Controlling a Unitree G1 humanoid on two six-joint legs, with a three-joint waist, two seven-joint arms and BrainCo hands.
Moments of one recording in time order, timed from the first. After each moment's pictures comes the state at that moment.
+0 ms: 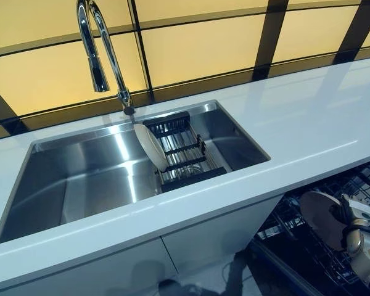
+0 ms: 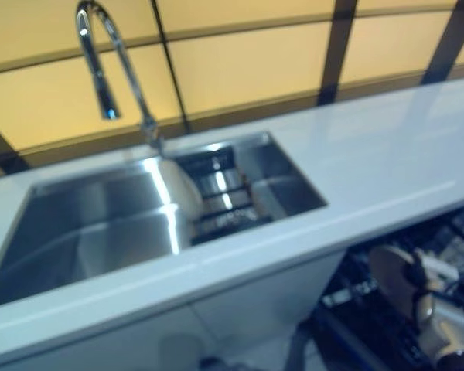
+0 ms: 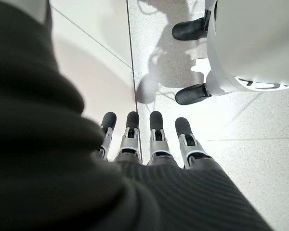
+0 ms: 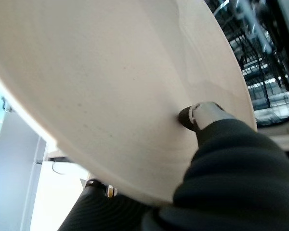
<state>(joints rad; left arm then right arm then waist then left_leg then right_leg) 0.08 0.25 -0.18 1.12 -0.41 0.06 -0.18 -0.08 -0.83 0.17 0.51 -0.53 0.30 -0.30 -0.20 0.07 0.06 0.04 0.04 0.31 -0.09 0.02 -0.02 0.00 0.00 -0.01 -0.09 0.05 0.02</state>
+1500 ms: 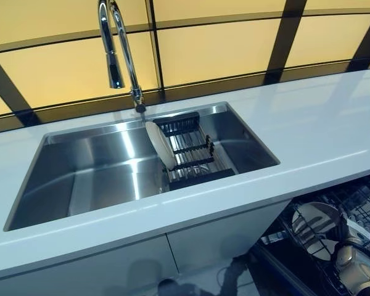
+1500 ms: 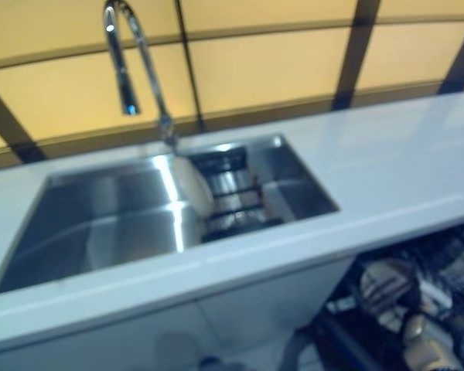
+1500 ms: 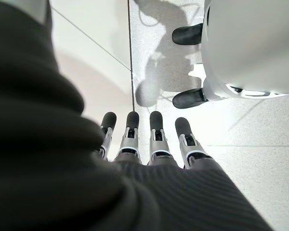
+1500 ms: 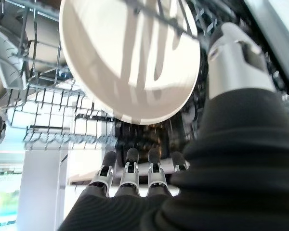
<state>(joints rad) 0.08 0.25 -0.17 1.10 -0.41 0.07 -0.18 0.07 -0.76 0.01 0.39 -0.42 0.34 -0.32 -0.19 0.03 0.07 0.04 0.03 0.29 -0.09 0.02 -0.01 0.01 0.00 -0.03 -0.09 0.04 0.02</state>
